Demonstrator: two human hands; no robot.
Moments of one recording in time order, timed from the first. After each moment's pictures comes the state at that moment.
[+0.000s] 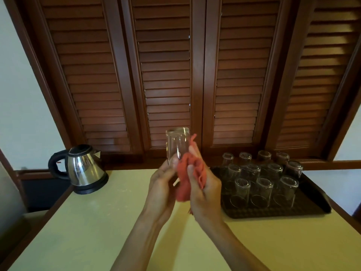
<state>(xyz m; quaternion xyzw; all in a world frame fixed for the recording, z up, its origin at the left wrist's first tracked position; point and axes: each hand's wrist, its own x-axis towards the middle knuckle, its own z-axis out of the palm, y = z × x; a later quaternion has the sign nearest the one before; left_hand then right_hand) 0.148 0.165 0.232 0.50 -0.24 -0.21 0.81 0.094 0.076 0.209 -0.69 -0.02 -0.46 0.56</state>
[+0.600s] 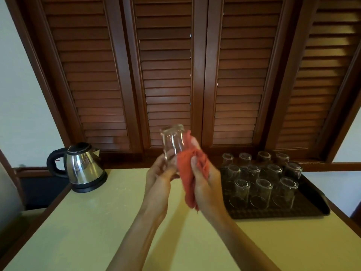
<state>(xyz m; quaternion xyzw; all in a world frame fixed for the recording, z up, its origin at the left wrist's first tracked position) 0.151 0.167 0.236 0.57 -0.21 -0.12 0.78 0.096 0.065 0.226 -0.67 -0.01 -0.37 0.64</state>
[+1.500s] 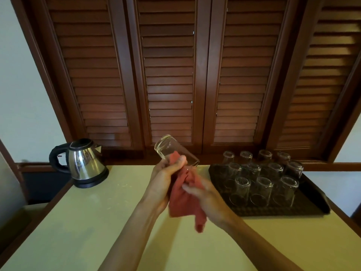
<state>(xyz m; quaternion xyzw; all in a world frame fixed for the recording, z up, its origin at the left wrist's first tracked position) 0.166 0.162 0.232 0.51 -0.15 -0.26 0.80 0.069 0.056 0.220 -0.72 -0.02 -0.14 0.68</state>
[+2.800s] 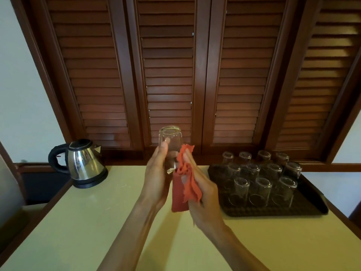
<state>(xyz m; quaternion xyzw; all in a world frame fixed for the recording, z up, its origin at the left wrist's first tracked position) 0.162 0.164 0.240 0.52 -0.24 -0.15 0.80 0.083 0.076 0.203 -0.74 -0.05 -0.39 0.54</state>
